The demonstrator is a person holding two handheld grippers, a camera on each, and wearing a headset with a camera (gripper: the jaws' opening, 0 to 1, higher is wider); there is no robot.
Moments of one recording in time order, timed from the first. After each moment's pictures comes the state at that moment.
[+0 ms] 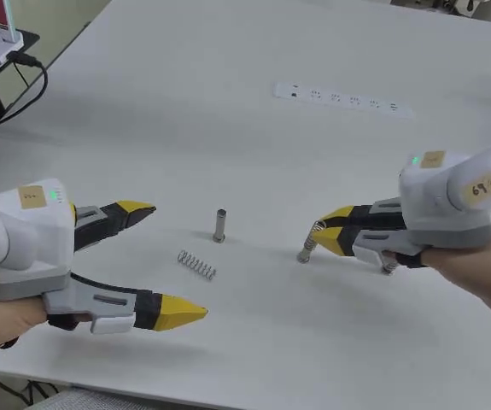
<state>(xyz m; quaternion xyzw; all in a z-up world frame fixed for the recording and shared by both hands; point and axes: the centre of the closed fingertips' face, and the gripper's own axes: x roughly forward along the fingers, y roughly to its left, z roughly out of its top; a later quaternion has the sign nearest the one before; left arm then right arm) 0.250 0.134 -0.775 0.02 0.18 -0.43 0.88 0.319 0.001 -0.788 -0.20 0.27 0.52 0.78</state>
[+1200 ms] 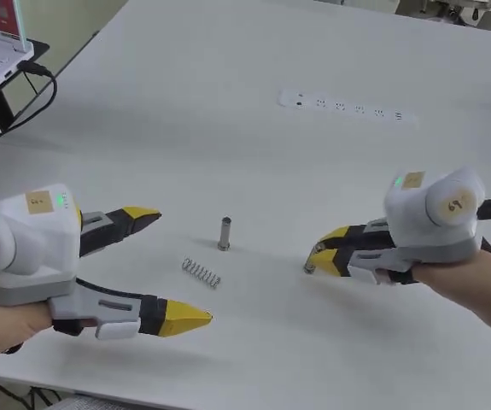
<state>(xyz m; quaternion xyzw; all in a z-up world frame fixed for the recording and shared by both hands) 0.250 0.134 -0.771 0.02 0.18 -0.43 0.89 0.317 0.002 -0.809 -0.19 0.30 0.52 0.77</state>
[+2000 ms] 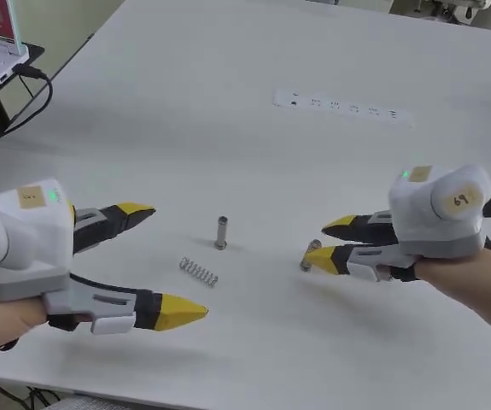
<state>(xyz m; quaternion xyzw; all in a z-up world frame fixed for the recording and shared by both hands) 0.252 0.137 -0.766 0.02 0.18 -0.42 0.89 0.316 -0.004 -0.798 -0.18 0.29 0.51 0.79</state>
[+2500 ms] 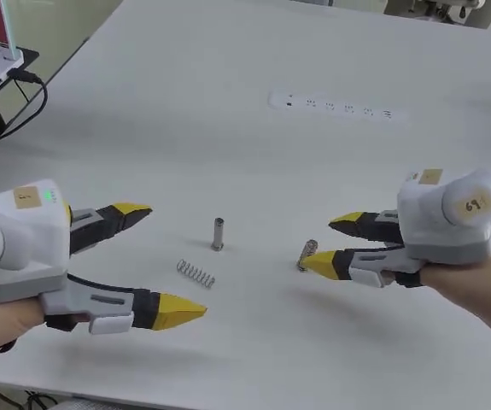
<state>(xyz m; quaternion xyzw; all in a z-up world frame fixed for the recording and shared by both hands) 0.254 0.136 -0.763 0.02 0.18 -0.42 0.89 0.314 -0.011 -0.790 -0.16 0.28 0.49 0.81</state>
